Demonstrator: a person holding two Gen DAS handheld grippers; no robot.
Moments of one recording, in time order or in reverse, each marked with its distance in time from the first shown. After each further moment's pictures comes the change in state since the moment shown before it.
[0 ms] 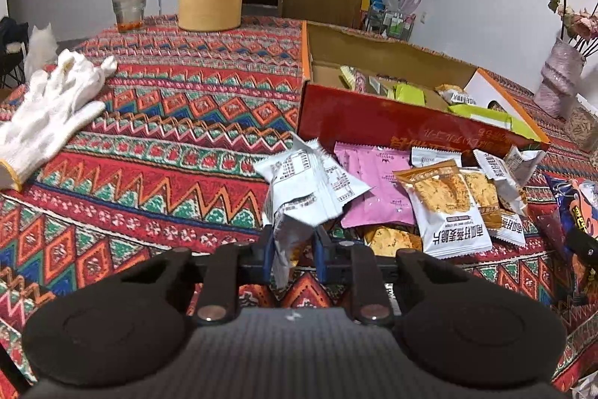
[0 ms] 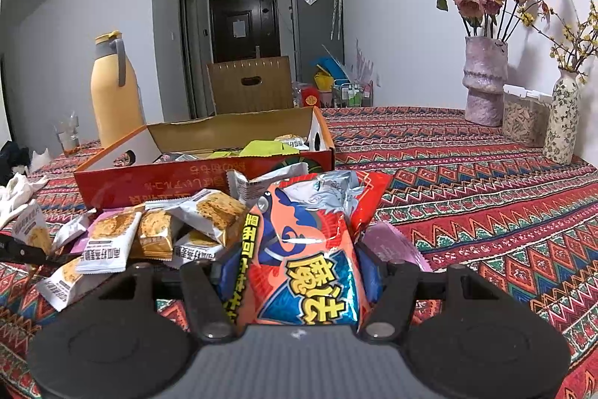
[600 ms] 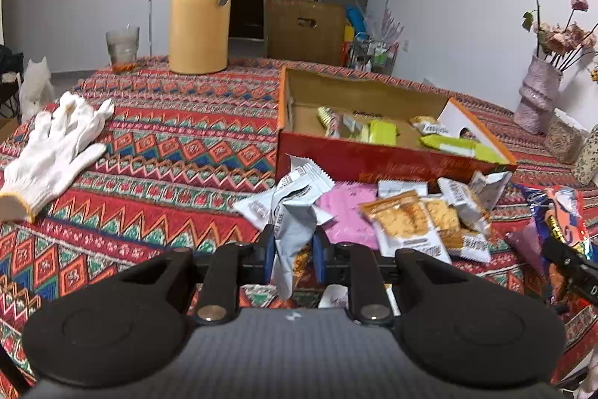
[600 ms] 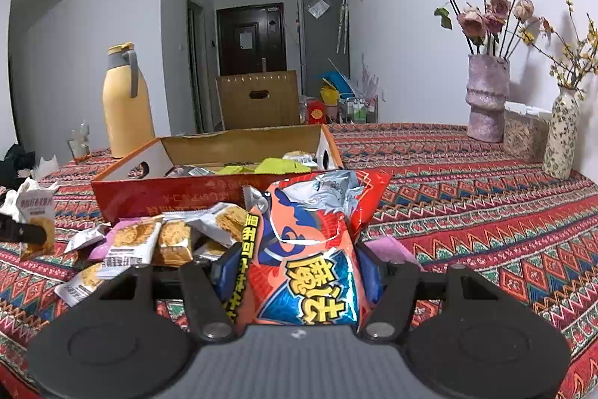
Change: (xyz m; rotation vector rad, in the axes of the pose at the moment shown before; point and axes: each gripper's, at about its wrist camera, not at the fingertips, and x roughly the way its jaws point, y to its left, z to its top) left arm -0.037 -0.015 0.006 0.033 -0.112 -0.035; right arm -0.021 0.009 0.005 -0.020 -0.046 0.015
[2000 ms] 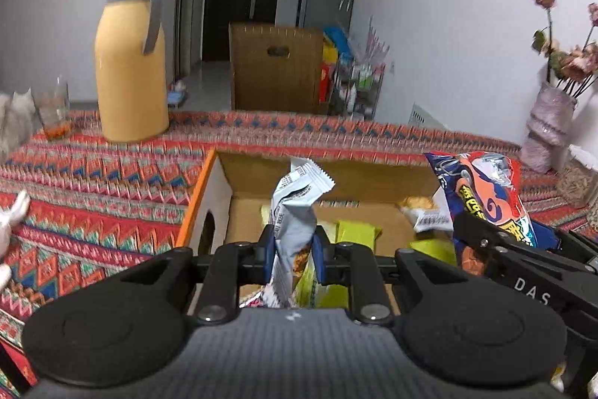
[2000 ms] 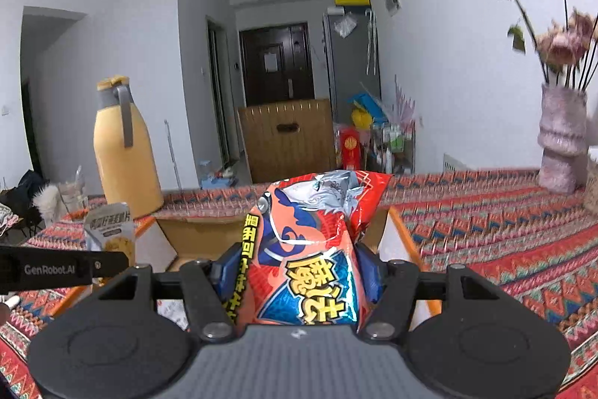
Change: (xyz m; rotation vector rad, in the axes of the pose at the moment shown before) left arm 0.134 -0.061 0.112 0.035 -0.045 -0.026; right arm 0.165 0.028 0.108 0.018 -0.049 0.099
